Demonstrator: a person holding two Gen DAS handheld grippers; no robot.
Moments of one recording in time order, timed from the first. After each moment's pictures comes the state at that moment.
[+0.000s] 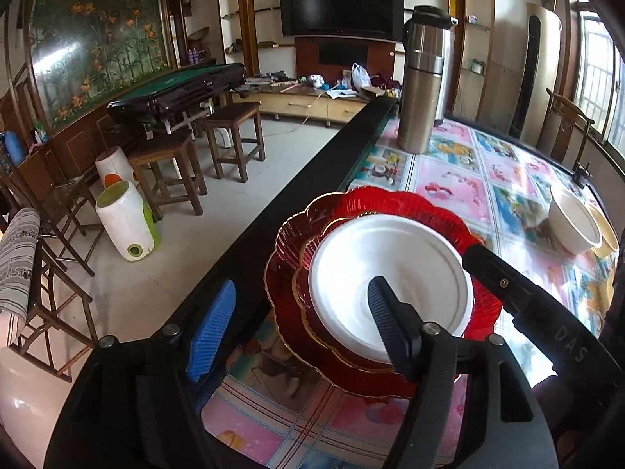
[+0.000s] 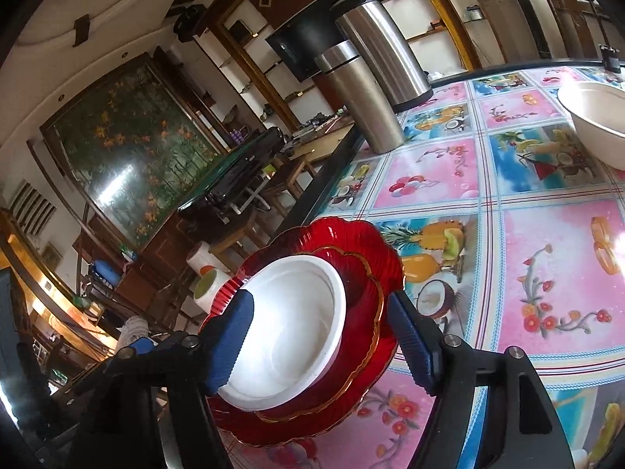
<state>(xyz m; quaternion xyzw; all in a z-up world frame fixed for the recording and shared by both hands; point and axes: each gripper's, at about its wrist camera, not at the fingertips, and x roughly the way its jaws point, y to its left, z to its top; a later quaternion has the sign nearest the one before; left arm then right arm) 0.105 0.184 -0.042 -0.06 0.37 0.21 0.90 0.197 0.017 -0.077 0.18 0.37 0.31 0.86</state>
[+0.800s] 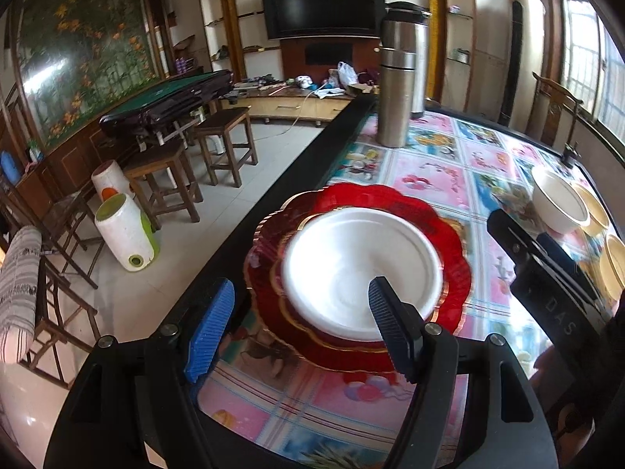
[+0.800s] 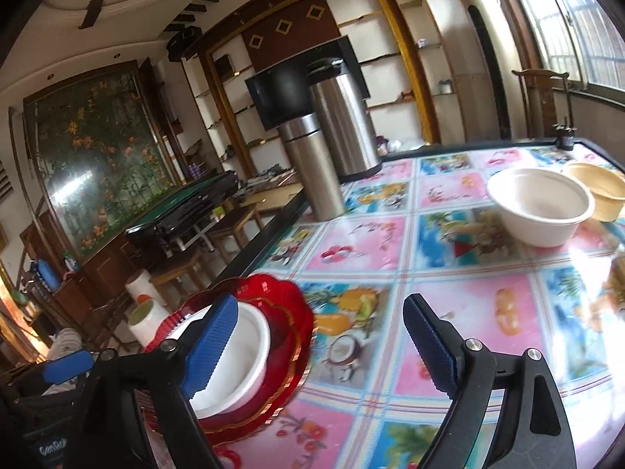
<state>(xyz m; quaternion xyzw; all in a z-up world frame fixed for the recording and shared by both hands) 0.101 0.151 -0.033 -0.03 0.38 0.19 0.90 0.178 -0.022 -0.051 0.11 0.27 0.20 0.94</state>
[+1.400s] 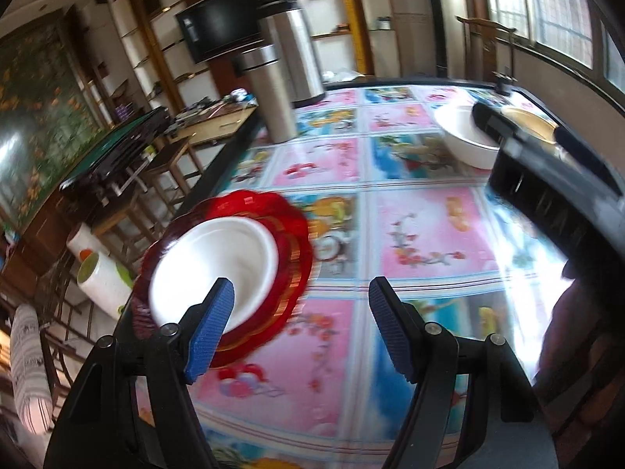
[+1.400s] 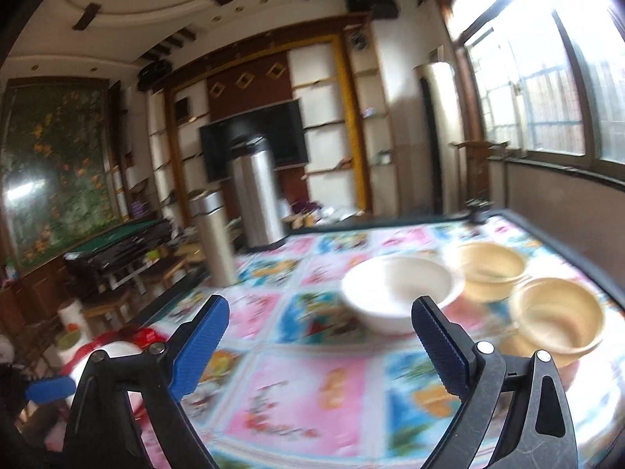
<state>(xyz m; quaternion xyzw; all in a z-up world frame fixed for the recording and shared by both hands) 0.125 0.017 -0.038 0.09 0.40 0.10 0.91 0.167 -0.139 -0.019 0.06 0.15 0.07 0.98</state>
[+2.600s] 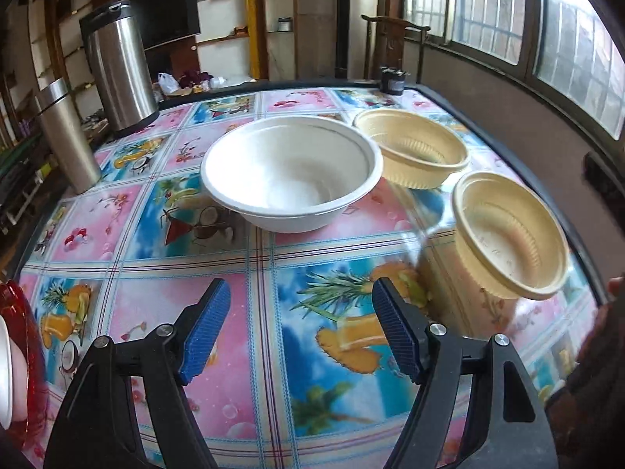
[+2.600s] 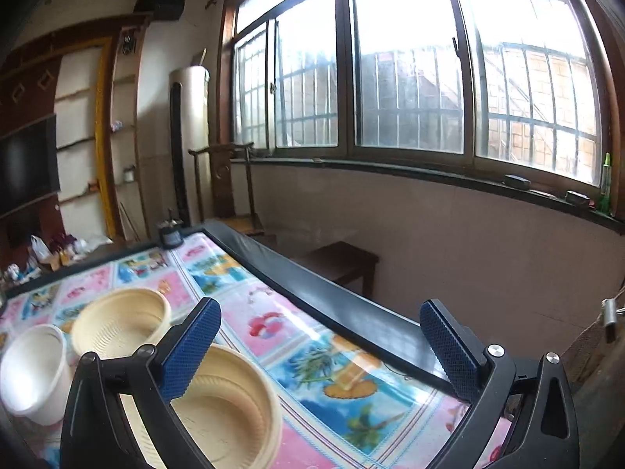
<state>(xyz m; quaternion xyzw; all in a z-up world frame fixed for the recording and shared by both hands) 0.235 -0.142 -0.065 0.04 0.40 -0.08 0.91 0.212 -0.382 -0.030 0.07 0.17 -0.39 0.90</state>
